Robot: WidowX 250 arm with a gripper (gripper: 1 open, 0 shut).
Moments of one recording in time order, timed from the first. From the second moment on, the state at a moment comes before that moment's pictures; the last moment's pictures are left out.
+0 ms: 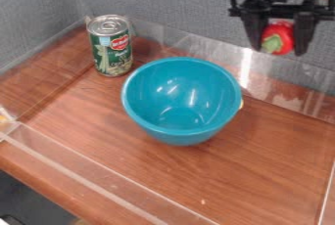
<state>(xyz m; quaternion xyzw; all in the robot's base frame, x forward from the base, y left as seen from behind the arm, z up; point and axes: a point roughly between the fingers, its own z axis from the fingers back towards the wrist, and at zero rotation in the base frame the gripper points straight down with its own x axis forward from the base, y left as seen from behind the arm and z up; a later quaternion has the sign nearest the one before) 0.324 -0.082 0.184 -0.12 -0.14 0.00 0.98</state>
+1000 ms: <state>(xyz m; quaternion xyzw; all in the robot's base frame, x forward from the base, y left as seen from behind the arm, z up) 0.251 -0.084 0.175 -0.12 -0.11 -0.03 0.99</state>
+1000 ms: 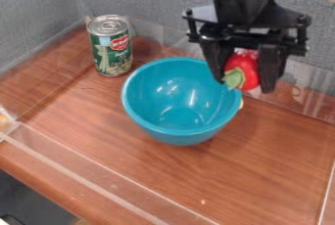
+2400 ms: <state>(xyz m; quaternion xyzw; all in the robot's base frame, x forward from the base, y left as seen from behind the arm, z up) 0.256 -0.073 0.165 -0.11 -0.10 -0.02 0.99</state>
